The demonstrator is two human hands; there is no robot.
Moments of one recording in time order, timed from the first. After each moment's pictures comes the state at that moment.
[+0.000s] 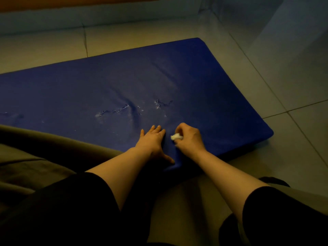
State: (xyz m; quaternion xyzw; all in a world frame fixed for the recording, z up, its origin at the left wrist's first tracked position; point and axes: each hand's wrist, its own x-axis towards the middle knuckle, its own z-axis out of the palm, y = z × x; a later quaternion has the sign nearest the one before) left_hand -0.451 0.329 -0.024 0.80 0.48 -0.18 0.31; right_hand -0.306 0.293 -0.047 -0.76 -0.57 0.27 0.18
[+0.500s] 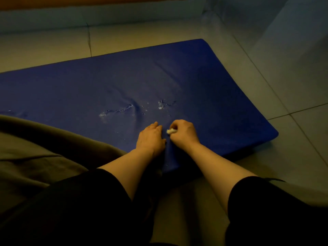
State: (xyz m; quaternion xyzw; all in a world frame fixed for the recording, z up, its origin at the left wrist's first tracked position) left_hand -0.458 0.335 -0.034 0.78 0.56 -0.06 0.28; right_hand -0.332 0.322 -0.039 -0.76 -0.56 0.28 0.17
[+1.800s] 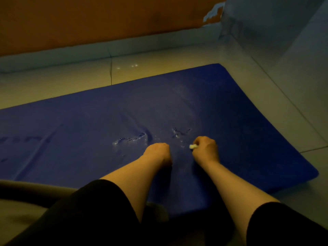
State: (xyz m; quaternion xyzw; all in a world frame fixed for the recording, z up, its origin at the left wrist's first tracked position) left_hand -0.447 0.401 -0.004 0.73 0.56 -0.24 0.30; right_hand -0.292 0.376 -0.060 -0.80 -0.53 0.25 0.16
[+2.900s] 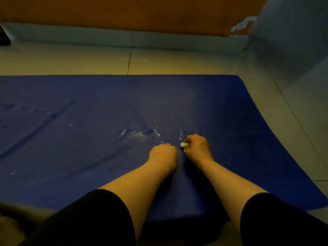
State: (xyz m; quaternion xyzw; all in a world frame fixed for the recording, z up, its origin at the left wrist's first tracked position) left_hand -0.453 0.385 -0.017 0.77 0.57 -0.16 0.22; right_hand -0.321 0.408 -0.053 -0.71 -0.65 0.24 0.09
